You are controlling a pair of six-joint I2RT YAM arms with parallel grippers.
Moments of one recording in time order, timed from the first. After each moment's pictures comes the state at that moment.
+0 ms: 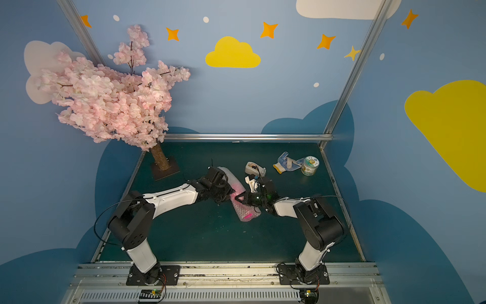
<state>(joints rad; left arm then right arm) -0.65 1.77 1.12 -0.24 0.21 -1.44 0.54 1.69 0.69 0.40 -0.68 0.73</state>
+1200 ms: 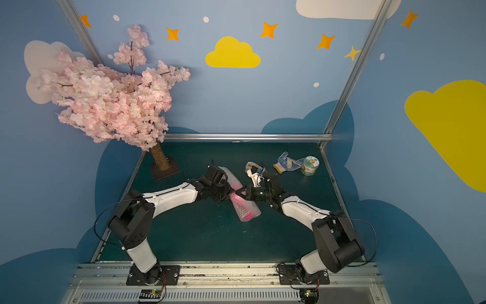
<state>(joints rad) -0.64 1.78 1.14 -0.27 0.22 -1.34 0.50 1.43 0.77 0.09 -0.67 0.64</state>
